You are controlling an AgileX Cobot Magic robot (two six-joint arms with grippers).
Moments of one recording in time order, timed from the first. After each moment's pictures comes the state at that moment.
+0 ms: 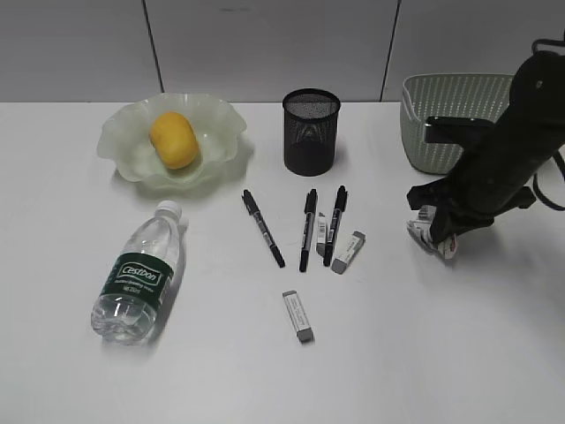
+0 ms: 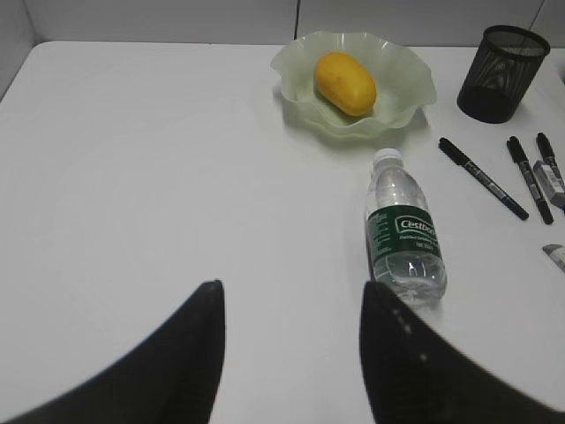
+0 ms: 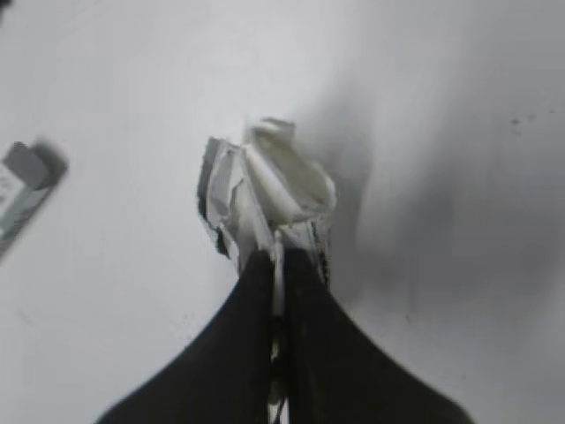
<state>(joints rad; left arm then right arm) -0.22 -0.01 -0.54 0.06 1.06 -0.18 0.21 1.97 -1.15 0.24 0.60 -0.12</state>
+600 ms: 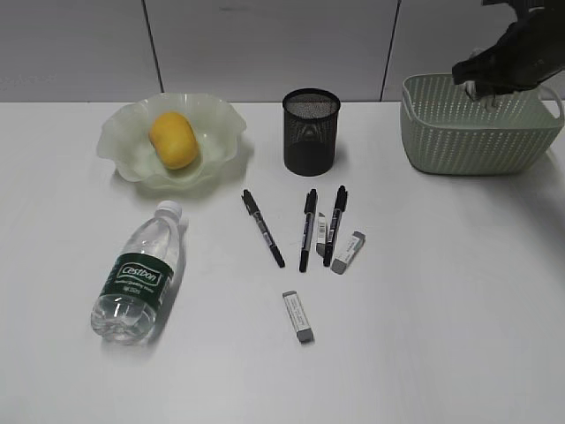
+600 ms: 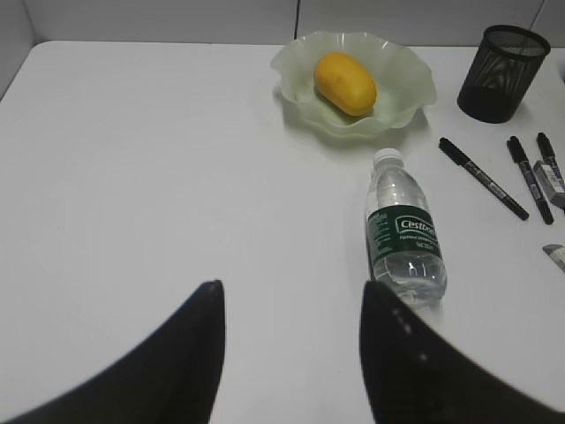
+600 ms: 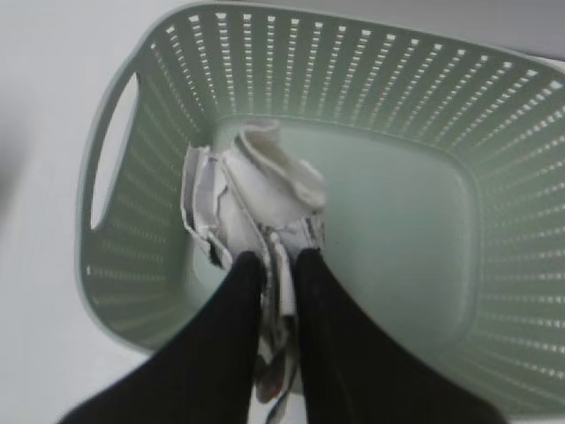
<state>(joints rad) -0.22 -0.01 -0.54 0.06 1.06 -0.18 0.11 1.97 -1.45 -0.04 0.38 -0.04</state>
